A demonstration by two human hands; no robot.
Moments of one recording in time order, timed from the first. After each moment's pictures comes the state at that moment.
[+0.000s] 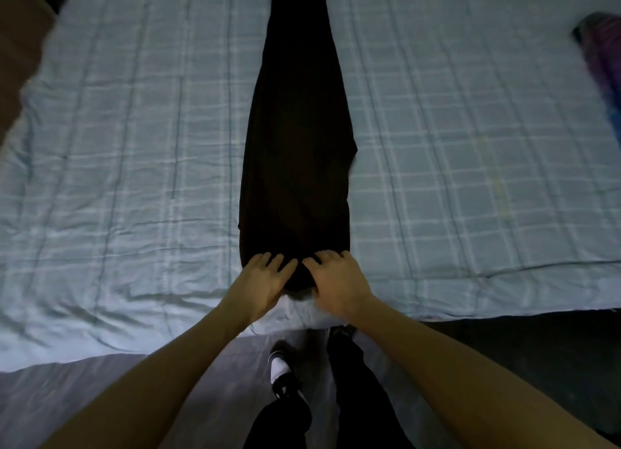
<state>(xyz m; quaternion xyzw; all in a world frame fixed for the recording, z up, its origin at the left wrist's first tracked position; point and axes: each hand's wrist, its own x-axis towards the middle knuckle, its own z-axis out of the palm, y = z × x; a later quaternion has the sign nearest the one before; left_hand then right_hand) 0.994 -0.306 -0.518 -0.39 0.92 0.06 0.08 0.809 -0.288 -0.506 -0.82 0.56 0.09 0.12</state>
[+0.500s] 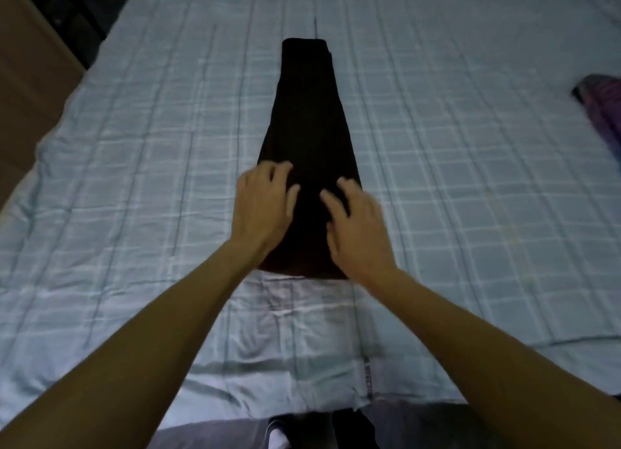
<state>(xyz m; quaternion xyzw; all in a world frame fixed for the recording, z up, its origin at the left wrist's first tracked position) 0.948 -0.492 -0.430 -0.56 0.79 -0.01 -0.24 0.779 -0.434 -0.456 -0.77 0.59 -0.24 -0.05</state>
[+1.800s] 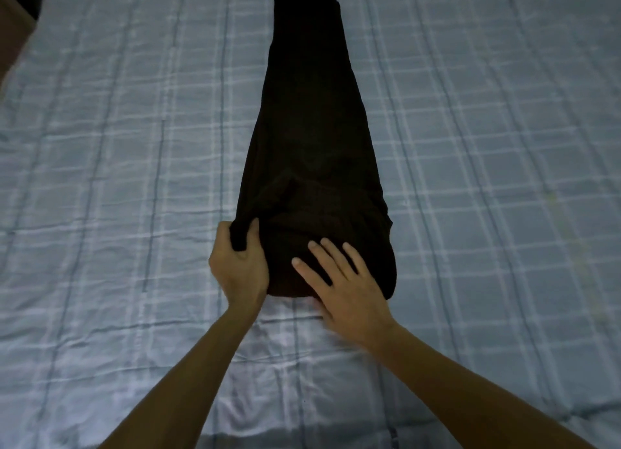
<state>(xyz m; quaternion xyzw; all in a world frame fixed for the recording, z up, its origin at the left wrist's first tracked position) 0.946 -0.520 -0.529 -0.75 0.40 0.26 -0.47 0.789 -0.462 -0.568 -0.86 0.51 -0.09 -0.03</state>
